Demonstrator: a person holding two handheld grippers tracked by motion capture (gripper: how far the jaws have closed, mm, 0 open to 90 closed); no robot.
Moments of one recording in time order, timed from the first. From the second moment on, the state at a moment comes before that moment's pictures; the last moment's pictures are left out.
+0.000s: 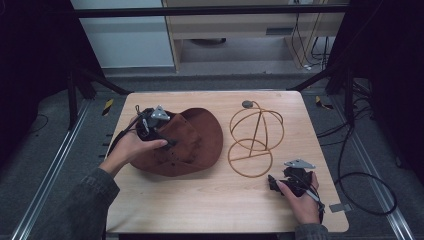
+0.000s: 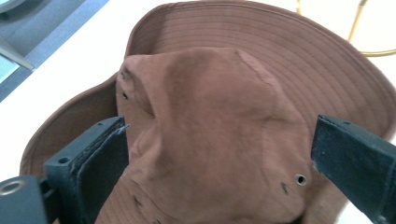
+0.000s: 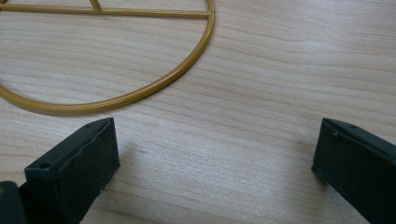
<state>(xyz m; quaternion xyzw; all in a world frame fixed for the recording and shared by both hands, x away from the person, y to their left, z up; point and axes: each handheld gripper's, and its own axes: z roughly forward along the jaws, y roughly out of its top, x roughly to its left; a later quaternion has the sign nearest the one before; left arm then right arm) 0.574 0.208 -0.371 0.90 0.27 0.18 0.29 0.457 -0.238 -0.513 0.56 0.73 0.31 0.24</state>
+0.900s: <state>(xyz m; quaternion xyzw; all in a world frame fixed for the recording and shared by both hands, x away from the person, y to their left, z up) 0.615 0.199 -0.401 0.91 0.30 0.13 0.24 0.457 -0.238 -0.513 0.56 0.73 0.31 0.24</state>
